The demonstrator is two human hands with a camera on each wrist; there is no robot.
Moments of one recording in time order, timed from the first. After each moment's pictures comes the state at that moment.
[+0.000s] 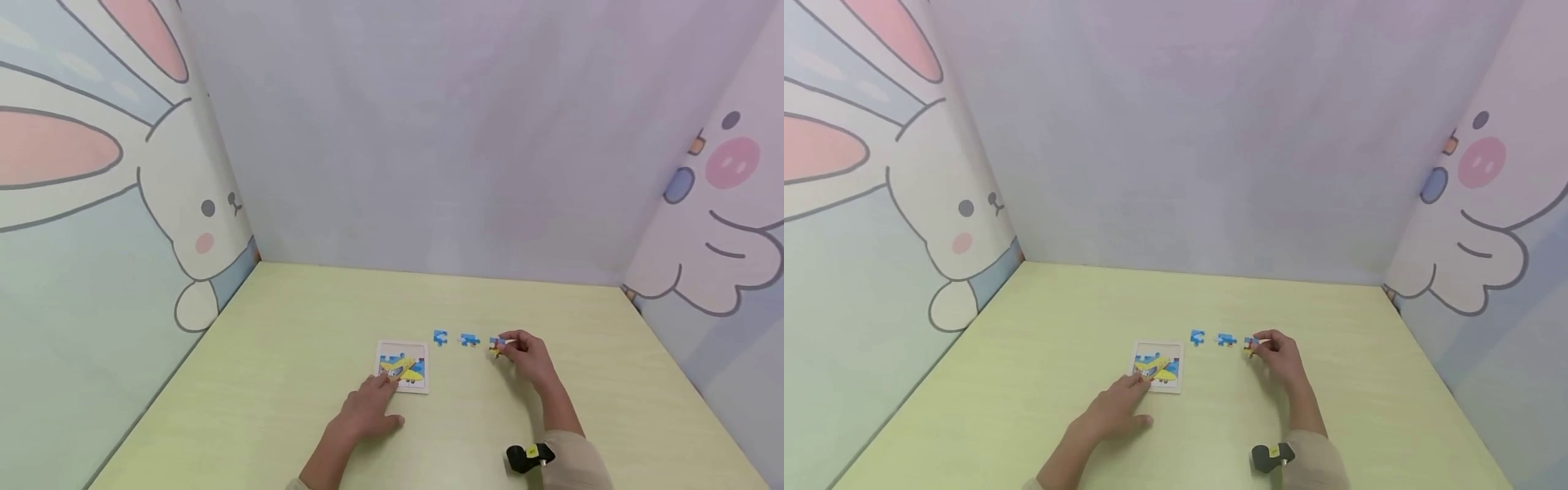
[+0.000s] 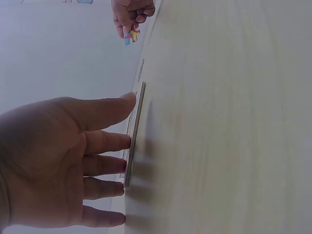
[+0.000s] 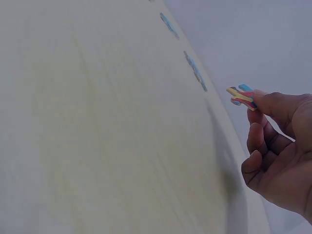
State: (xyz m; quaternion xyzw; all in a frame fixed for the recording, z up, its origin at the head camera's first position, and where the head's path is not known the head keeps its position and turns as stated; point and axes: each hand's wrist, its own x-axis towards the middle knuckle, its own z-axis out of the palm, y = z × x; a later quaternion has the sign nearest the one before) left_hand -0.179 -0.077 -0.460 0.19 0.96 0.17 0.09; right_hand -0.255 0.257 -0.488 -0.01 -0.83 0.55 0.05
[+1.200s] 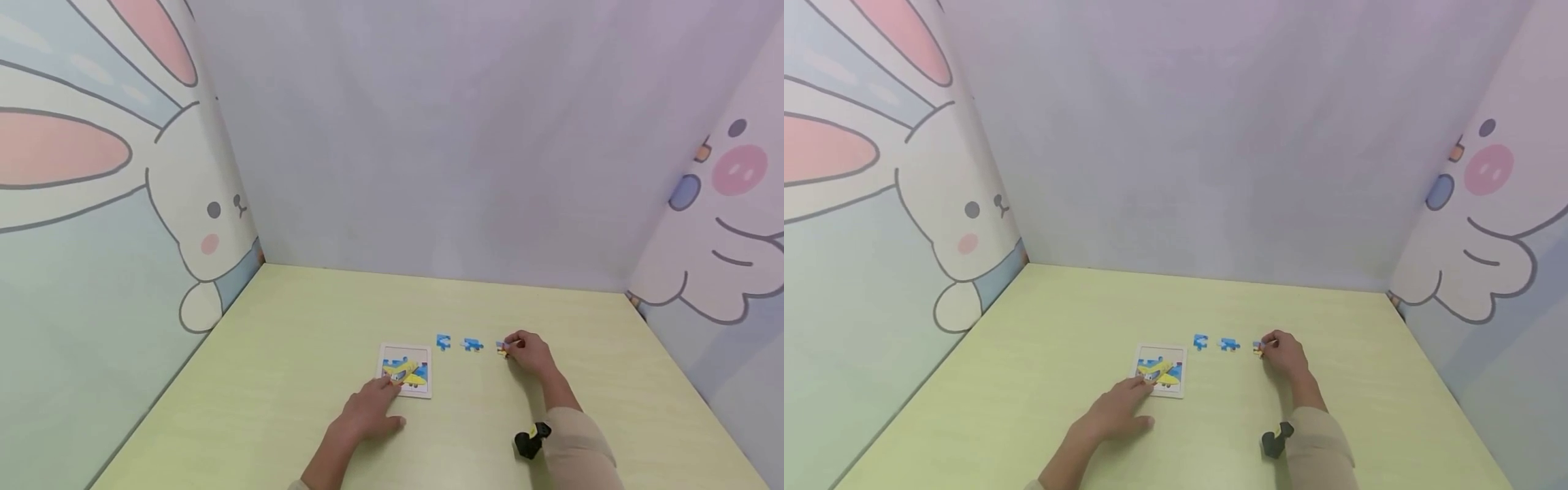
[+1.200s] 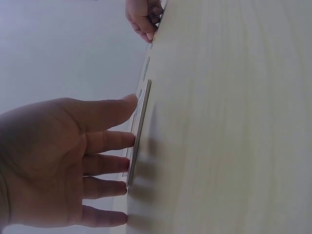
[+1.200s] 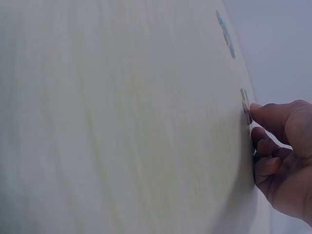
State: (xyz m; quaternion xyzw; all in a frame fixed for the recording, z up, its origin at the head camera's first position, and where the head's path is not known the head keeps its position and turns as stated) left_hand -0.183 -0.079 -0.460 0.18 0.96 0.17 0.10; right_hand -0.287 0.267 -0.495 -0.01 -0.92 0.39 0.02
